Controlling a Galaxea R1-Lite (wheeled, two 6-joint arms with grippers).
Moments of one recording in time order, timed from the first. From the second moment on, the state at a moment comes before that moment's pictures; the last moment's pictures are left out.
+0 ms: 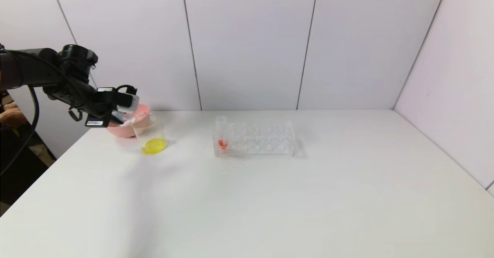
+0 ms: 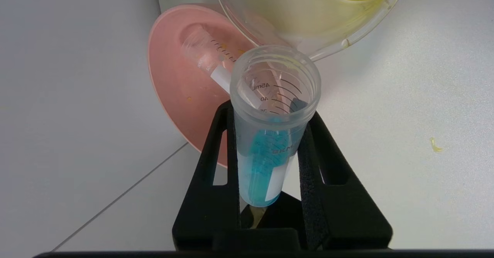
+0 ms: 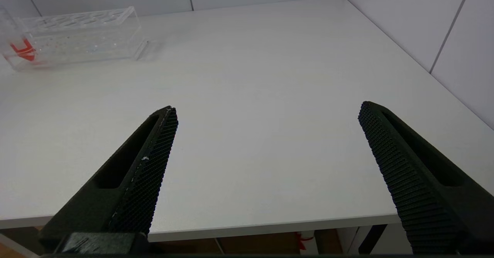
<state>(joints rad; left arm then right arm) 0.17 2.19 -2.02 0.69 -0.18 1.68 0.00 0.00 0.00 0.00 -0.04 0.09</state>
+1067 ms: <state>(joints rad) 0.12 2.18 -2.02 0.69 -0.07 1.71 0.00 0.00 0.00 0.00 -0.04 0.09</state>
